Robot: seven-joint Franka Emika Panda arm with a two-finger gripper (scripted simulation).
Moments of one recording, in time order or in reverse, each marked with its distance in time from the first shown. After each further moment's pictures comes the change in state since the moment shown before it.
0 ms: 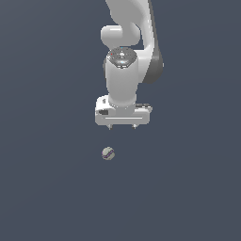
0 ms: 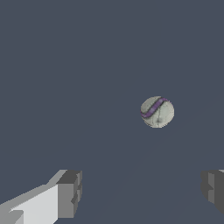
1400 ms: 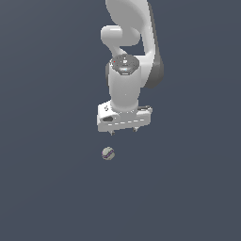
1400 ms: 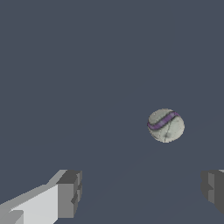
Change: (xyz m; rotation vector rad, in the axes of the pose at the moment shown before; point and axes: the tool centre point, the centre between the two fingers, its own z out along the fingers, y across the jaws) arm 0.011 -0.006 0.013 -0.003 0.009 -0.171
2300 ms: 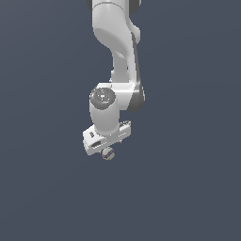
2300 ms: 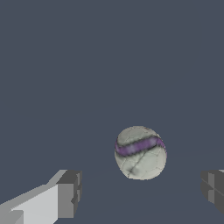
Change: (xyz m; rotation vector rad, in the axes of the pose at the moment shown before) arm 0.020 0.067 0.074 -0.007 -0.011 -0.343
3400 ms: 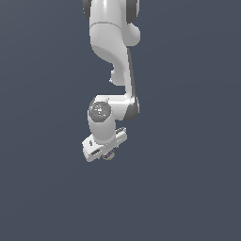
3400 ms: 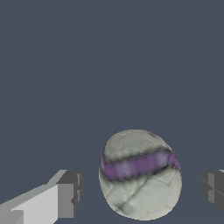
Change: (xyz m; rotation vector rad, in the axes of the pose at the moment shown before) arm -0.003 0.014 0.049 0.000 0.000 -0.077
